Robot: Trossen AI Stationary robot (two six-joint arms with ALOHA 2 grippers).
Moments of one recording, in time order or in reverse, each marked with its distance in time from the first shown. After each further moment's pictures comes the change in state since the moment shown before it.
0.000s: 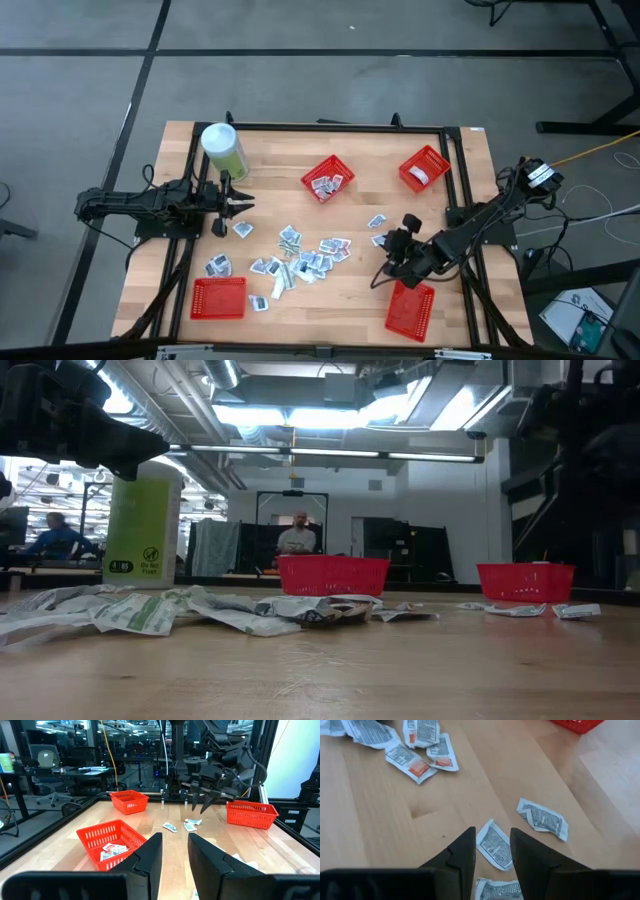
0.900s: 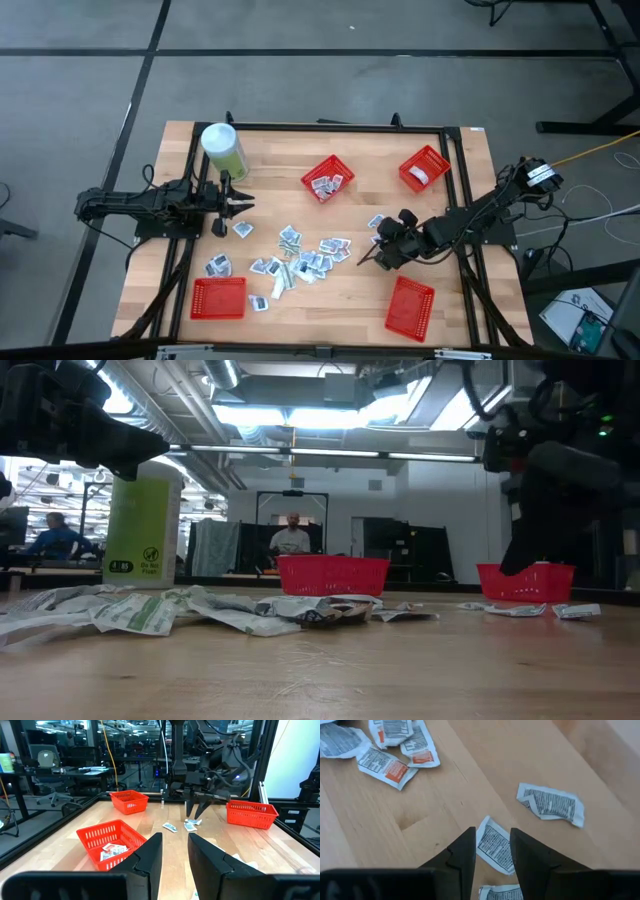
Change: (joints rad) left arm 0.000 0.000 0.000 0.000 0.000 0.000; right arm -0.180 0.000 -0.001 0.034 -0.232 0.051
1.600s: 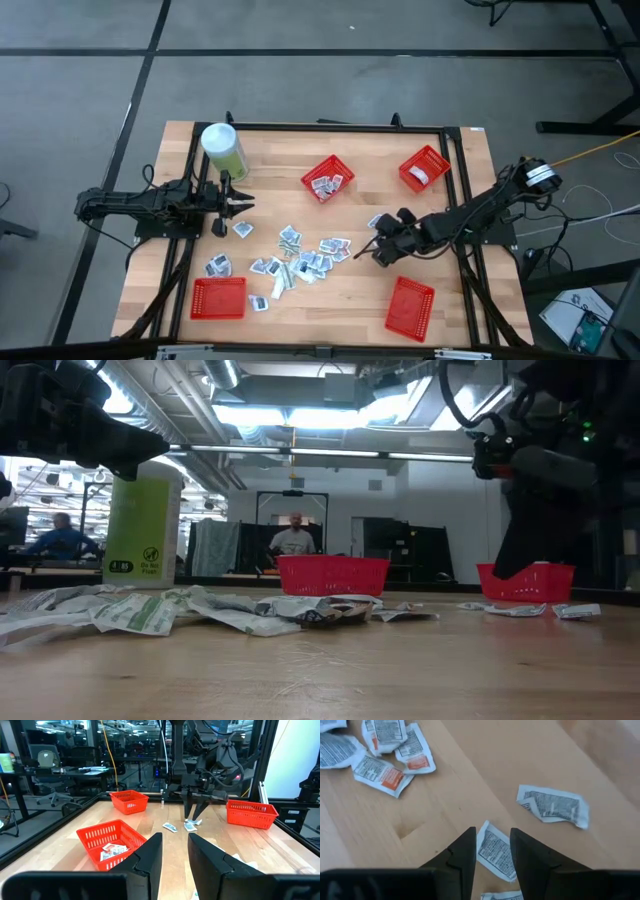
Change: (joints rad) left arm 0.000 0.000 0.000 0.000 0.000 0.000; right arm -0.043 0.012 0.000 0.024 -0.047 0.003
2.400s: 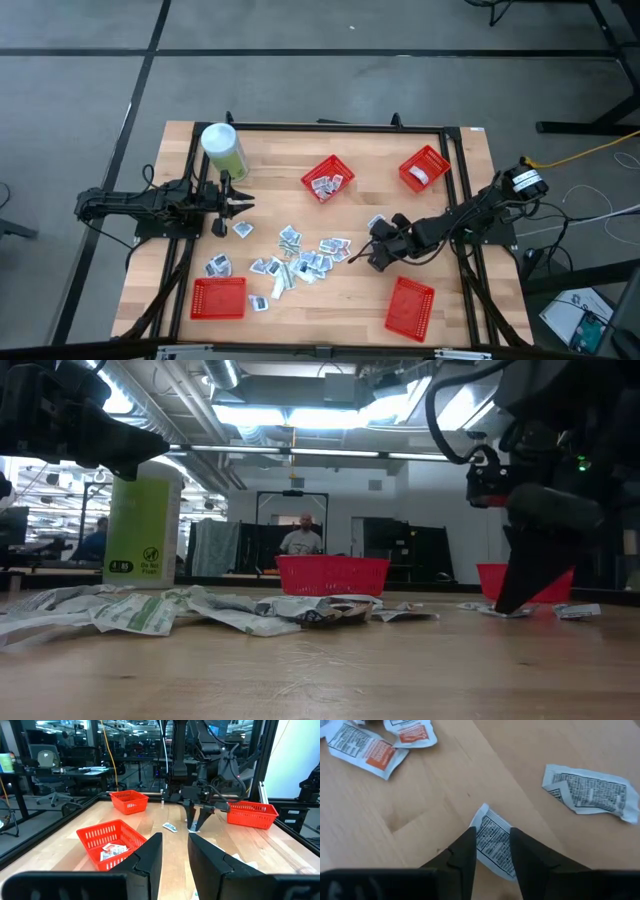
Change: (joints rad) left arm 0.000 0.000 0.000 0.000 0.000 0.000; right arm 0.000 0.130 0.001 0.091 -0.070 0.001
